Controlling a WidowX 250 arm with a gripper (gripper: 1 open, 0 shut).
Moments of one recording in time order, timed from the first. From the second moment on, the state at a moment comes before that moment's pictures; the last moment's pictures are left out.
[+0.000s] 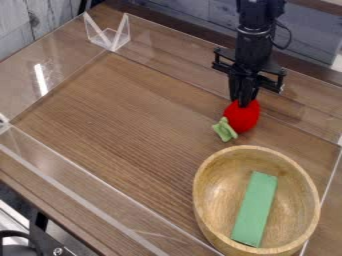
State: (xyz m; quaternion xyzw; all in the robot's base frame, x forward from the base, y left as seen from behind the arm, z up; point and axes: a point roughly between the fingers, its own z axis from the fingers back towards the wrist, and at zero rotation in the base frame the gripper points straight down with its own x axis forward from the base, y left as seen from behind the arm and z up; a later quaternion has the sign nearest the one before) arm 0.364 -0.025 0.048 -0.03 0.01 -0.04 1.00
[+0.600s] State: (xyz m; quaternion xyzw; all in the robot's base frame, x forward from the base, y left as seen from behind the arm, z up) arm 0.347 -0.028 0.121 -0.04 -0.08 0.03 1.00
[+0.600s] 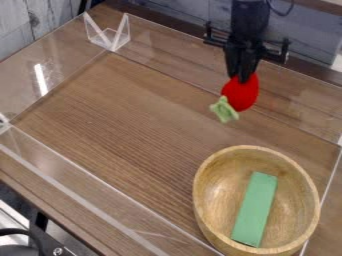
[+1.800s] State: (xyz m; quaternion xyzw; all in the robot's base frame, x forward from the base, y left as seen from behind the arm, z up) arm 0.343 -0.079 0.089 -0.03 -0.05 0.09 0.99
